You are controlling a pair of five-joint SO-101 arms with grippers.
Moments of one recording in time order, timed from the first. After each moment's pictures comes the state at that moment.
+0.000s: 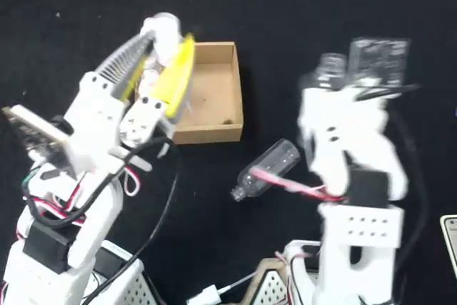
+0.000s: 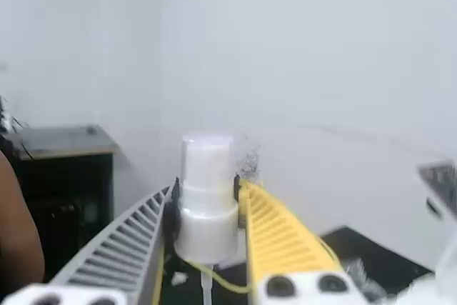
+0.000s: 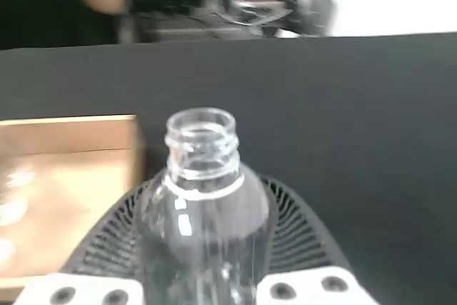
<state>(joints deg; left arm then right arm) 22.2 -68.9 32.7 26.9 0.1 1.4 -56.9 43.9 48.5 1.8</state>
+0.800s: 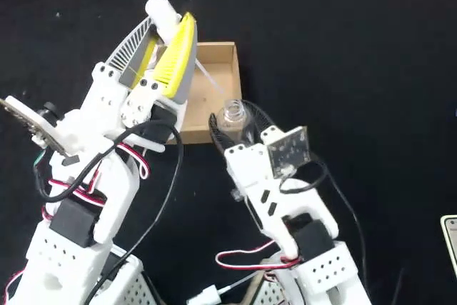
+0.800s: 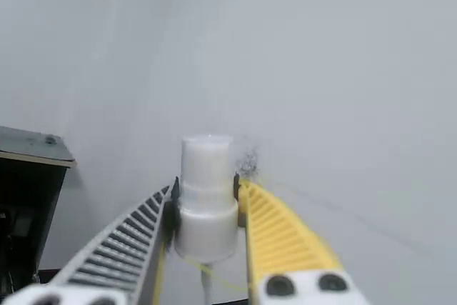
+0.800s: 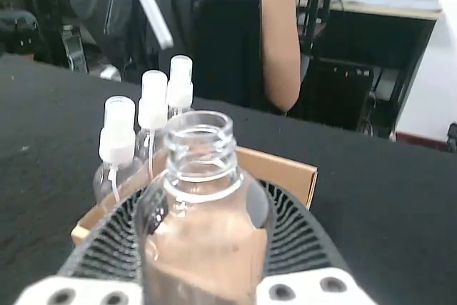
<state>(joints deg) 21.3 -66.6 42.7 6.3 15.1 -24.3 -88.7 84.8 20.6 1.7</state>
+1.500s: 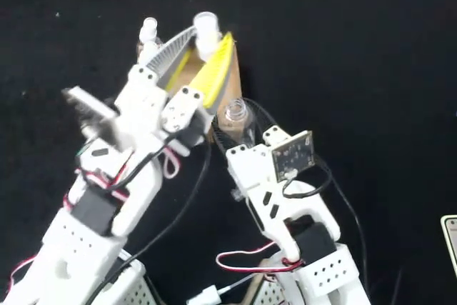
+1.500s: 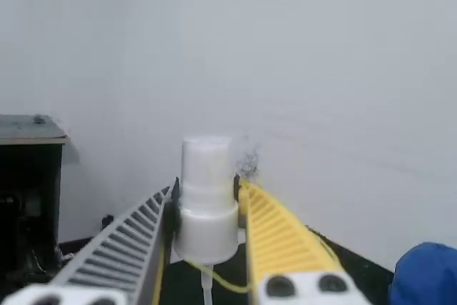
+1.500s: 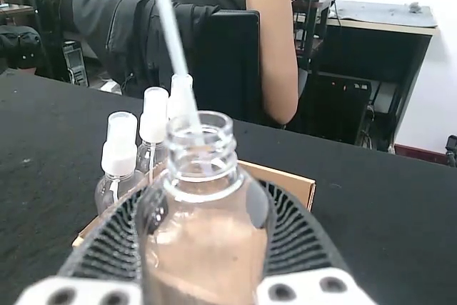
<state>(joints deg) 27.5 -61.4 44.6 6.4 4.9 -24.3 -90.1 84.8 20.6 1.7</state>
